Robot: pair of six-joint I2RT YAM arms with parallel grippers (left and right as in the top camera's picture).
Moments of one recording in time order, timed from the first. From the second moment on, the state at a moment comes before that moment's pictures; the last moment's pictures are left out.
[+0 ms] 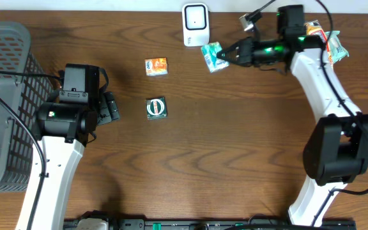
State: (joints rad) left arm -0.10 1.25 1.23 -1.11 -0.30 -0.36; right arm 0.11 2.00 1.69 -0.69 -0.96 0.20
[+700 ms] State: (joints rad) left arm -0.10 1.25 1.23 -1.11 -0.30 -0.36; right arm 0.48 2.26 1.69 0.30 0.31 -0.46
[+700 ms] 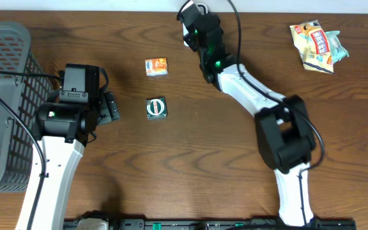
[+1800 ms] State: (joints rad) left arm -0.10 1.25 1.23 -1.11 -0.30 -0.36; right arm 0.36 2.35 1.75 0.31 0.26 -0.40
